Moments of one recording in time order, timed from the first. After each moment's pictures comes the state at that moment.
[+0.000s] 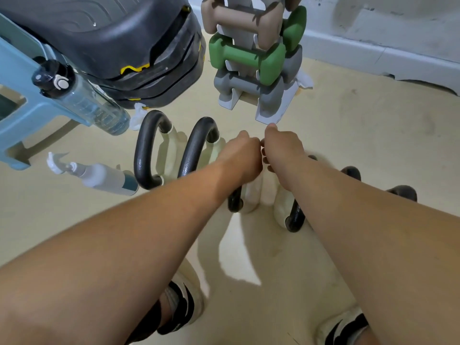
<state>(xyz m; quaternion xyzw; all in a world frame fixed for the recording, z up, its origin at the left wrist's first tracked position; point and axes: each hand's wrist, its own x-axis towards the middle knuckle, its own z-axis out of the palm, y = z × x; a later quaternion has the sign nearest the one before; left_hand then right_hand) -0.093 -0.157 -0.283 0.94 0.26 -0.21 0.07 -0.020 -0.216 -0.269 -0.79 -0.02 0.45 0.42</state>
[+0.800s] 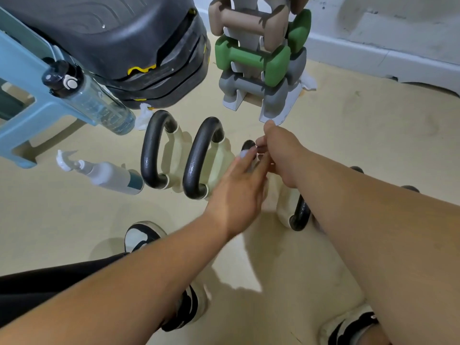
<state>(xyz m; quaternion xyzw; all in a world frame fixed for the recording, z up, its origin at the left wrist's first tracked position) -0.171 -0.198 -0.289 0.96 0.20 0.04 0.19 -0.022 -0.213 -0.269 -0.73 0.01 0.52 0.45</state>
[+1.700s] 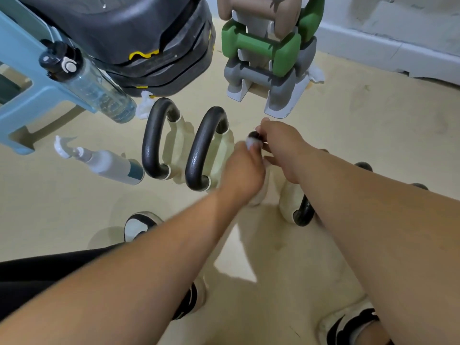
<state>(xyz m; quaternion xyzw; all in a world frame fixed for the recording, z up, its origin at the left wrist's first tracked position) -0.135 -0.186 -0.301 0.77 0.50 0.04 0.40 -0.031 -0.210 -0.264 -0.75 -0.07 0.50 0.42</state>
